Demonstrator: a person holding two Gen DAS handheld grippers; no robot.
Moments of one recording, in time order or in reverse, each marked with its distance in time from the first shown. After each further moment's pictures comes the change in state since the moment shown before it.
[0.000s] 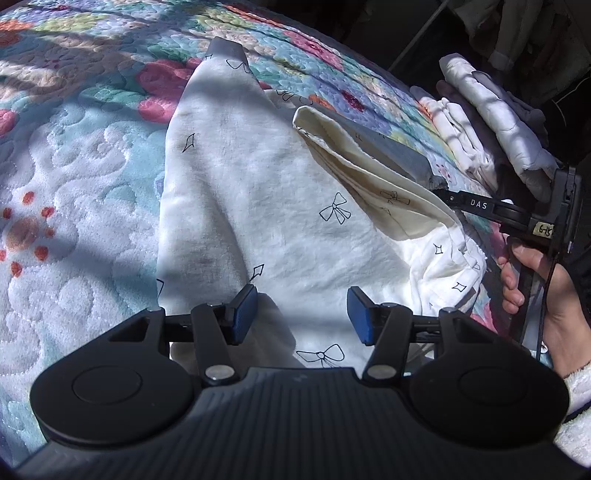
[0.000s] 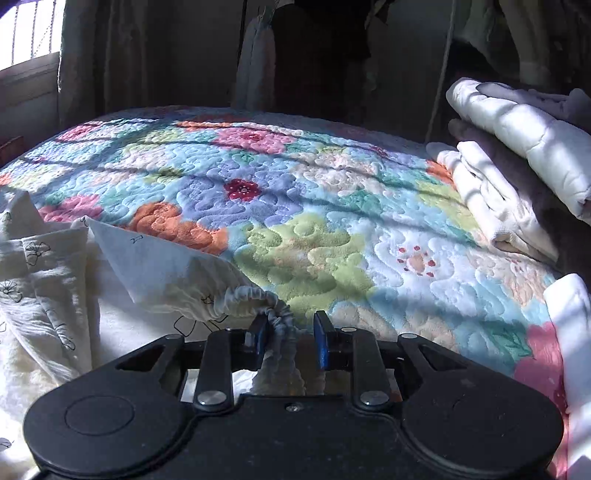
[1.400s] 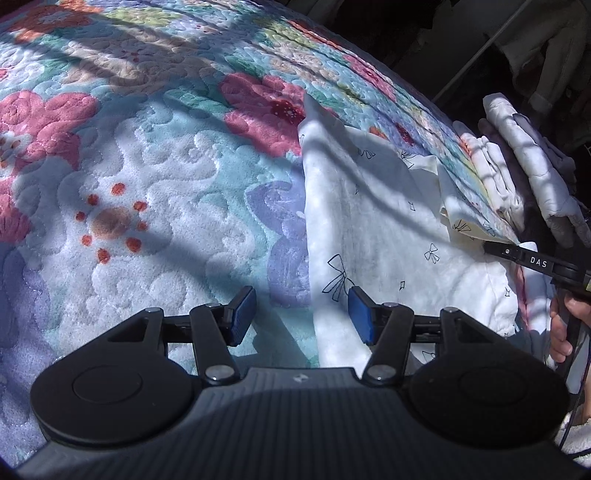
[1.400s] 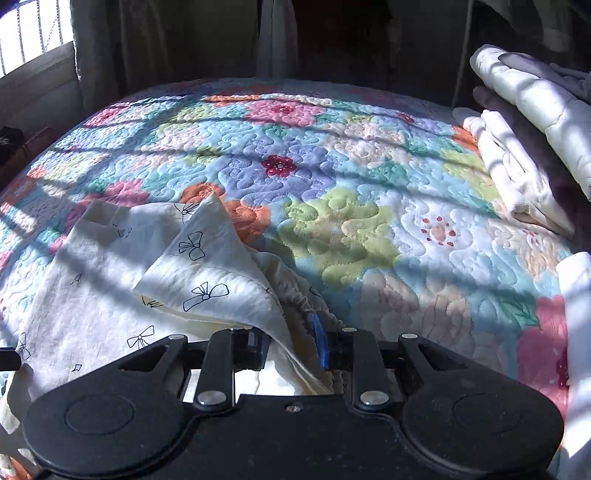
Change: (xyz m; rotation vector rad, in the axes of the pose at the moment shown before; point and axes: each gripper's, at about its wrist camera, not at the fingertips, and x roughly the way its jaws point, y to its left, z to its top) left arm -0.031 0.035 0.003 -0.134 -0.045 0.085; right arm -0.037 0.015 0.004 -0.099 0.106 0.066
